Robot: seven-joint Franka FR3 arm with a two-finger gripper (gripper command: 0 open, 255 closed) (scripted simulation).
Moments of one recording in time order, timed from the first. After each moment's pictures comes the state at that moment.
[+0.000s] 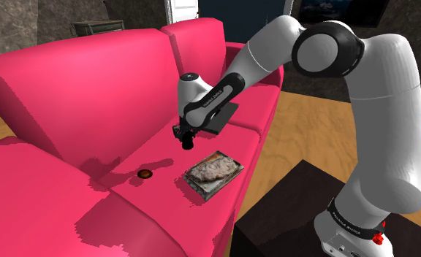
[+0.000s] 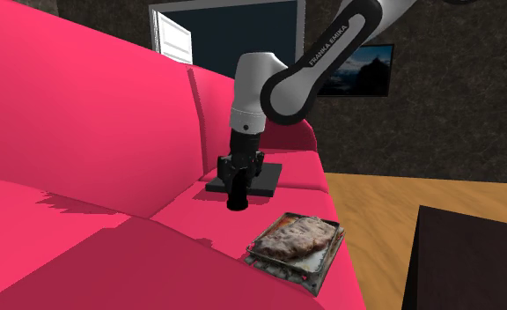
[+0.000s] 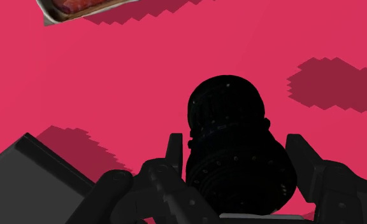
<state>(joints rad) 0.13 0.53 0.13 -1.87 -0.26 2.58 0.64</state>
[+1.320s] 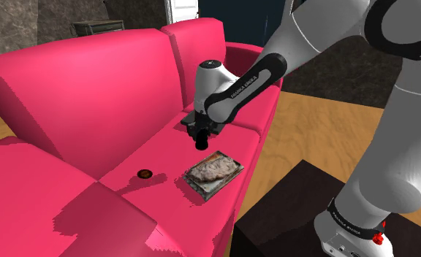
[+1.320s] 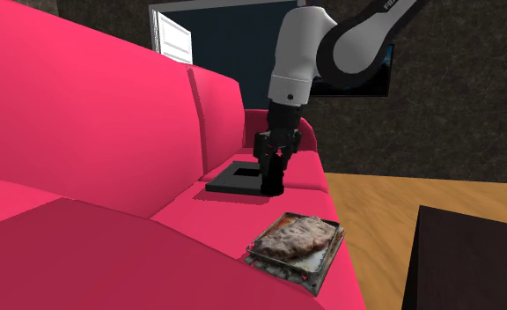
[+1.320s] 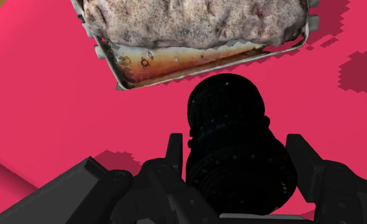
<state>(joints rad) 0.10 0.14 0.17 -2.26 -0.20 2.59 0.63</state>
